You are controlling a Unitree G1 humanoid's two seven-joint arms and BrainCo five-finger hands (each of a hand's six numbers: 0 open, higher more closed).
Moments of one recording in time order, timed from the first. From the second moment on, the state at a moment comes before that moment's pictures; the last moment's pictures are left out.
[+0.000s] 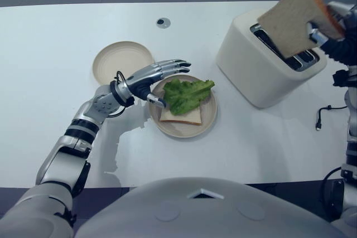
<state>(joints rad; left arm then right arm) -0.36 0.47 -0.31 0.54 0.30 -1.08 -0.27 -0.10 -0.73 -0.40 0.00 -0.26 -0.56 0.02</state>
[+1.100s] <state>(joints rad) -0.26 0.34 -0.15 0.40 -0.53 -0.92 -1.06 -0.18 -0.50 0.32 0.01 -0.13 -0.28 0.56</state>
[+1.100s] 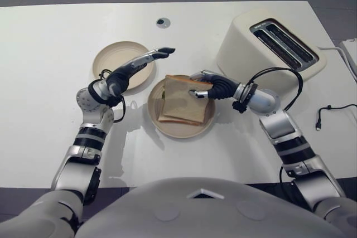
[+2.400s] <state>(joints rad) -0.24 0.40 -0.43 0.34 -0.31 -1.01 -0.82 -0.18 -0.35 0.19 -0.01 0.10 -0.46 0.39</state>
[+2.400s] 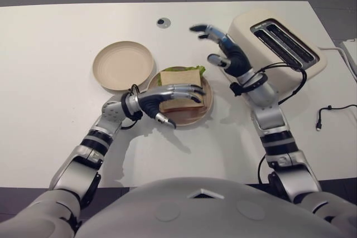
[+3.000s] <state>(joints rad) -0.12 0.59 -0.45 0.44 -0.30 -0.87 -1.31 0.11 -0.68 0.38 -0.02 0.16 -0.44 1.11</state>
